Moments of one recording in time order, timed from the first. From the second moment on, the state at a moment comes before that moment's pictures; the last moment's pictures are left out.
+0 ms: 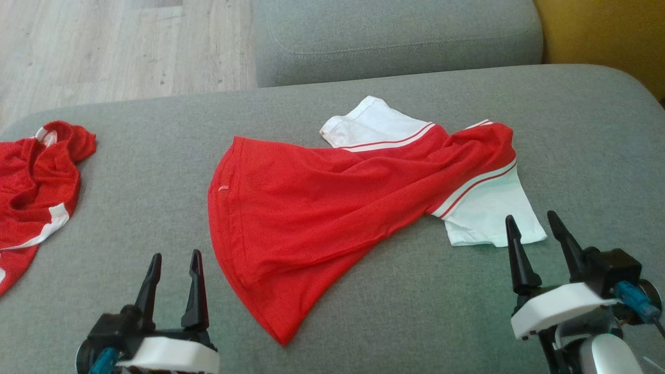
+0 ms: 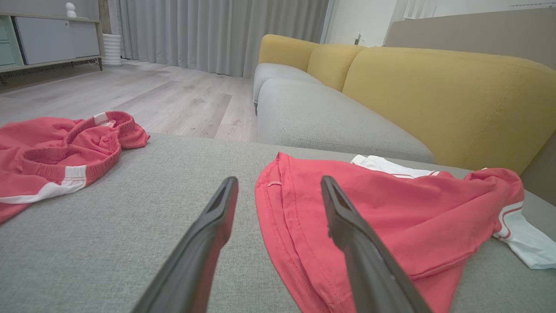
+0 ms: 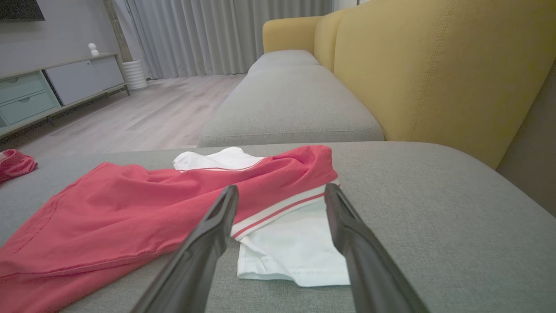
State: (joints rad) left arm 0.01 0.22 -0.30 0.22 -0.48 0.06 -0.25; right arm 0.03 -0.04 0.00 0.08 0.09 0.12 0.00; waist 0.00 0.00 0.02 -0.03
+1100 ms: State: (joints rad) left arm -0.15 0.11 -0.45 0.54 -0.60 -0.05 -0.01; right arm 0.03 -0.04 0.05 0.07 0.13 0.12 0.03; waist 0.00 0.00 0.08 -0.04
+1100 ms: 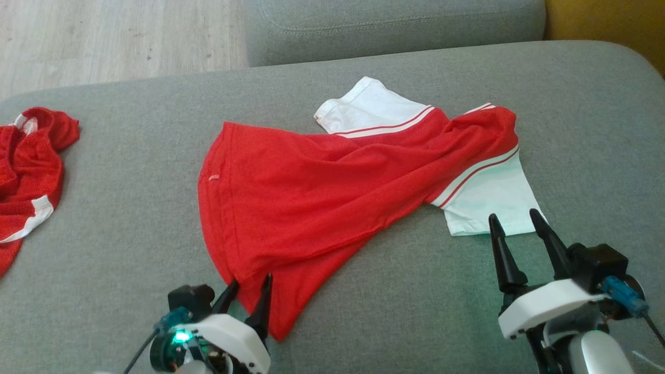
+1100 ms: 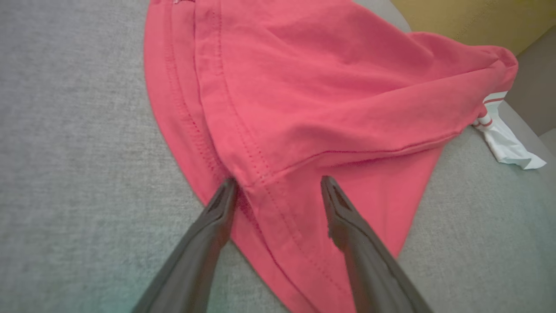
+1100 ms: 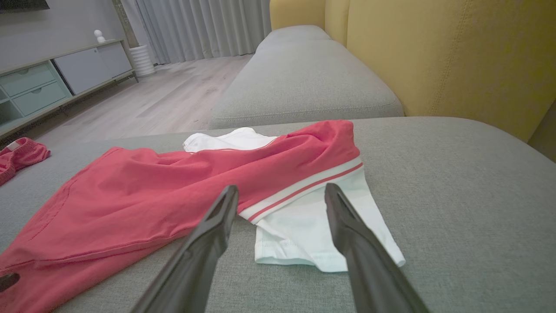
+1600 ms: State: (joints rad) left arm -0.18 0.11 -0.49 0.54 -0.60 -0.08 -0.03; right arm 0.01 -0.04 0.05 0.07 0.13 0.12 0.03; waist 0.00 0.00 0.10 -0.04
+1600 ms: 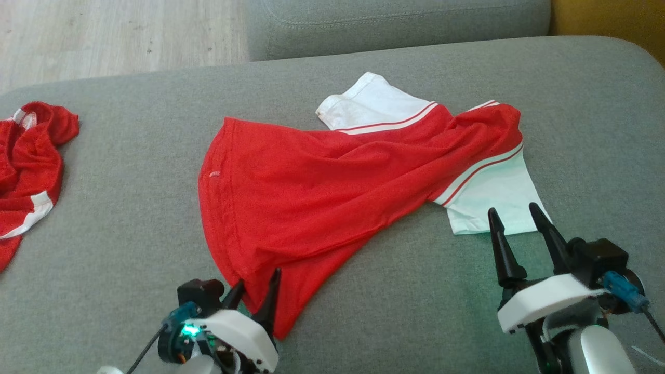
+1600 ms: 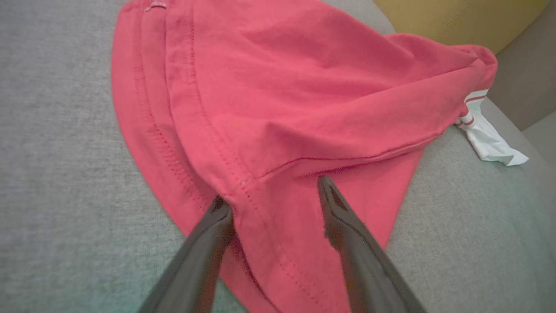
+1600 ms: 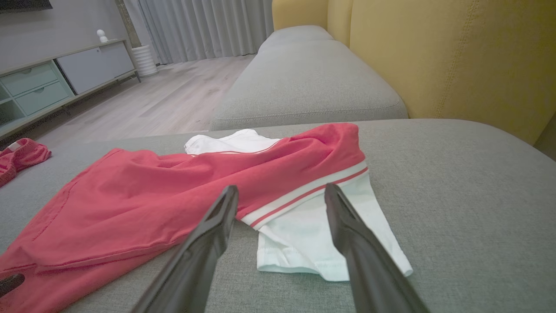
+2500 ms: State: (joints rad) left arm -0.23 0.14 -0.52 0.51 -0.55 -0.08 -0.14; right arm -0.31 -0.05 -0.25 0.49 0.11 0.12 0.31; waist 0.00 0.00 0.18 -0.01
